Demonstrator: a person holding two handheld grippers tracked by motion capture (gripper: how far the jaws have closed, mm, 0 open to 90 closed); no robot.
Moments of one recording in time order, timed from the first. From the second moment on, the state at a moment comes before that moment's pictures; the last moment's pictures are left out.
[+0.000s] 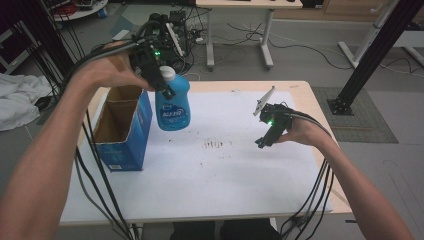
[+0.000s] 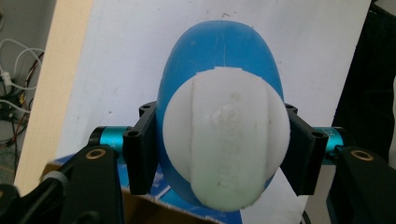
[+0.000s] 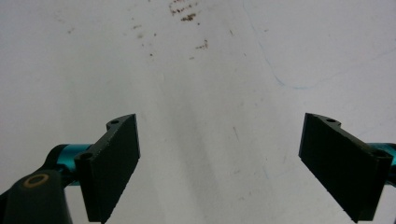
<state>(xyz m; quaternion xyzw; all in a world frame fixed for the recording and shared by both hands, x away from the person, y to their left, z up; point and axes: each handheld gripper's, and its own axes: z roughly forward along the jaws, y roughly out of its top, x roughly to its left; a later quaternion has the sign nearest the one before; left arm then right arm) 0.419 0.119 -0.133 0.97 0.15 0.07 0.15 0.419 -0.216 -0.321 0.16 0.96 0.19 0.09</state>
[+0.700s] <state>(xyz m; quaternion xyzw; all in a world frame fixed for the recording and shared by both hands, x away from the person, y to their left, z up) 0.421 0.221 -0.094 0.92 0.36 0.10 0.14 0.418 -0.233 -0.326 0.18 0.96 0.18 0.10</state>
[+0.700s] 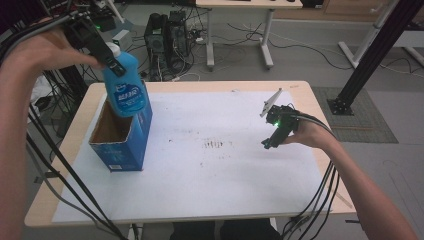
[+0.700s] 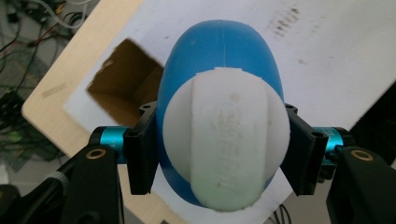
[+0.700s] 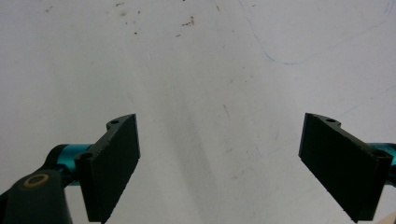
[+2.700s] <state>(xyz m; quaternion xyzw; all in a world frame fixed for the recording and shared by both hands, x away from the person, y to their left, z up) 0.425 0.259 -0.244 0.90 0.42 0.06 0.10 0.406 -0.236 -0.358 0.19 0.97 0.15 0.10</state>
